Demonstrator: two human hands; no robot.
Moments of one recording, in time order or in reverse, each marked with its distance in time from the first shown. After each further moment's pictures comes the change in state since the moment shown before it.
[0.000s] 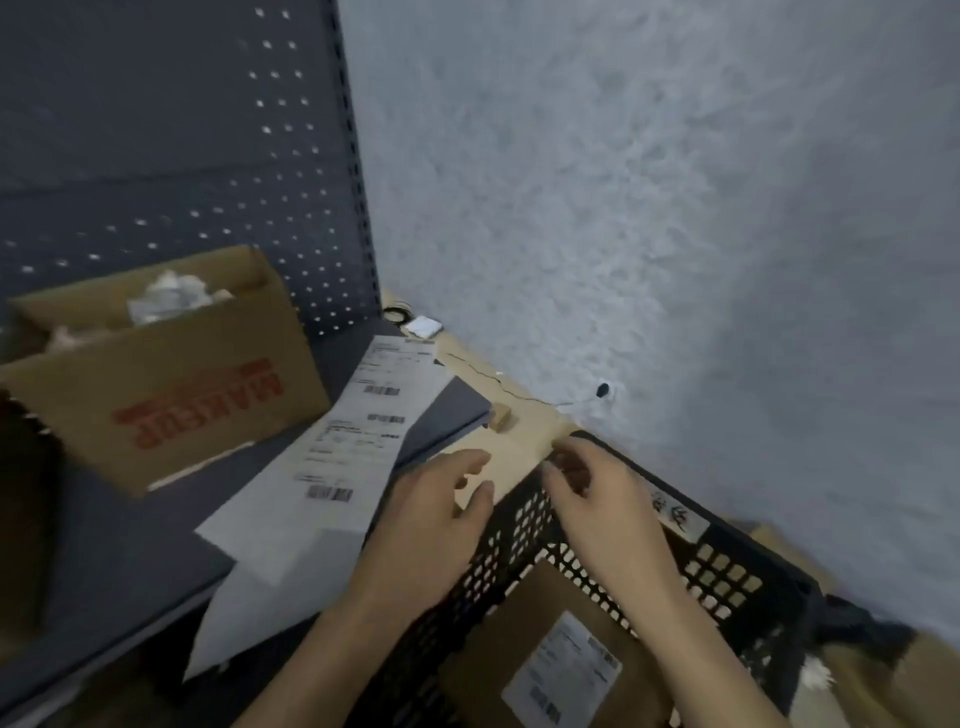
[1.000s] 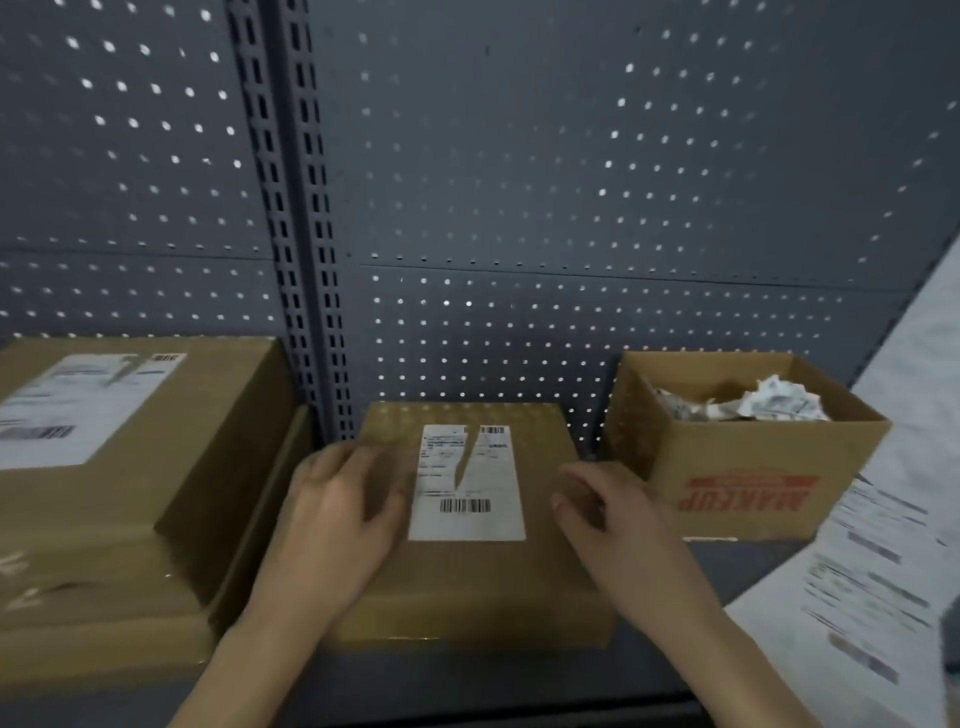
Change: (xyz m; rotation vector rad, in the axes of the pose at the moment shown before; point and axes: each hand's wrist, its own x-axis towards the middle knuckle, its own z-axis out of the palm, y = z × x) left_hand -0.200 -0.205 -0.385 0.428 0.637 -0.480; right_hand -0.051 -0.328 0.257 0.060 -0.458 -0.567
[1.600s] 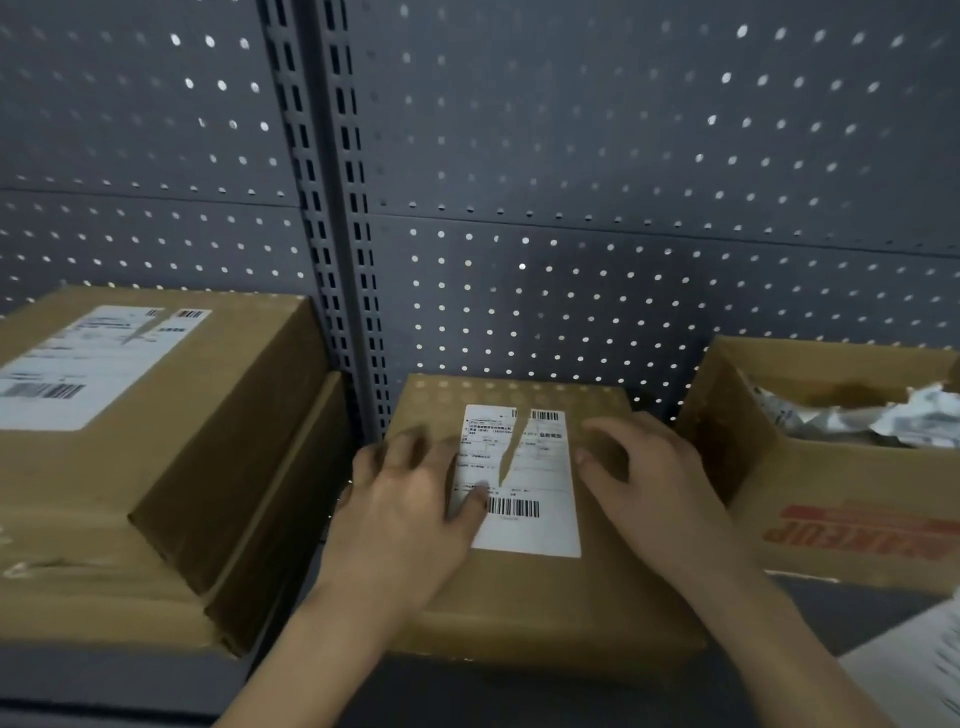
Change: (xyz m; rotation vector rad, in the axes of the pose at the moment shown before) left_hand 0.014 0.028 0.029 0.225 -0.203 -0.148; right_hand 0.066 0.018 0.020 -0.066 -0.031 -0.157
